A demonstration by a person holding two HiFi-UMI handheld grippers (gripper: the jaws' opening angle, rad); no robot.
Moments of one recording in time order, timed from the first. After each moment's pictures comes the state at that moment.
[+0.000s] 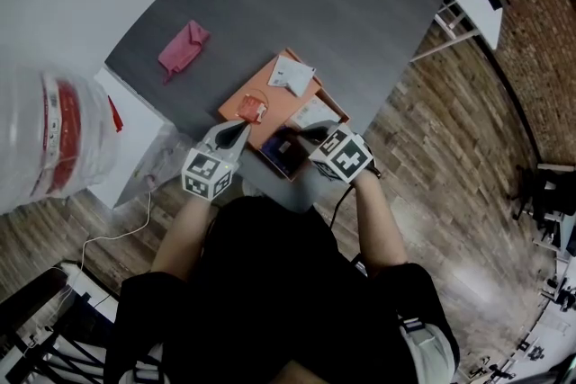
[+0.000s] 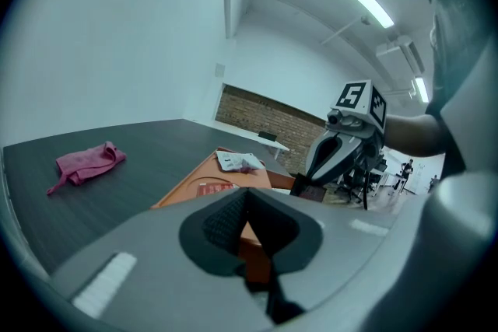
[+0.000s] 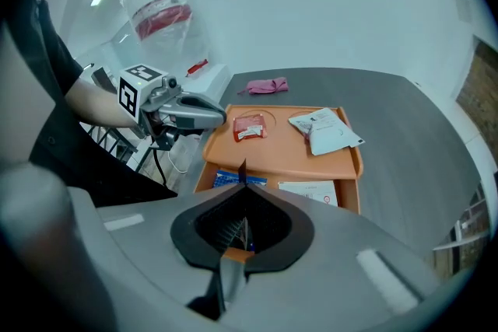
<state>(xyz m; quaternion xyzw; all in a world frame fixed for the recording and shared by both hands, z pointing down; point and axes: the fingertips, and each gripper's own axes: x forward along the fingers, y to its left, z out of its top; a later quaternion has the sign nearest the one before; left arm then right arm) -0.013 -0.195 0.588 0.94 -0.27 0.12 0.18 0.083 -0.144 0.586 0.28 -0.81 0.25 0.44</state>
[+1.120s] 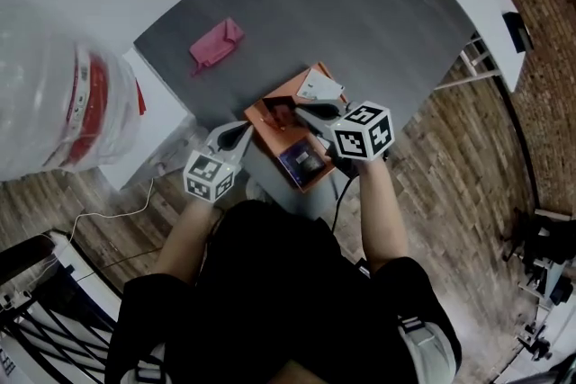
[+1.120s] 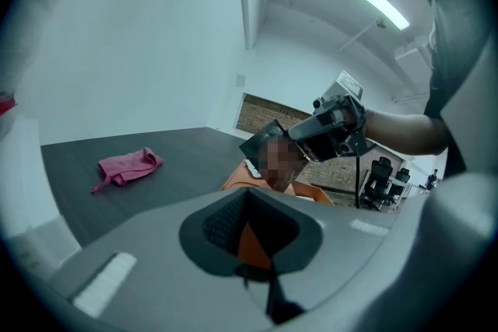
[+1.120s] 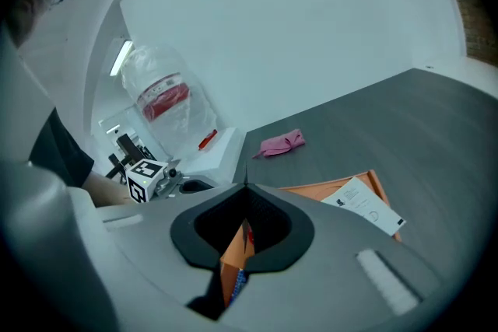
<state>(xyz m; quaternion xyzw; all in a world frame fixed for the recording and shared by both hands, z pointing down) -0.058 -0.208 0.577 0.91 -0.34 0.09 0.19 0.029 -0.233 0.513 0.25 -0.88 0.32 0.23</state>
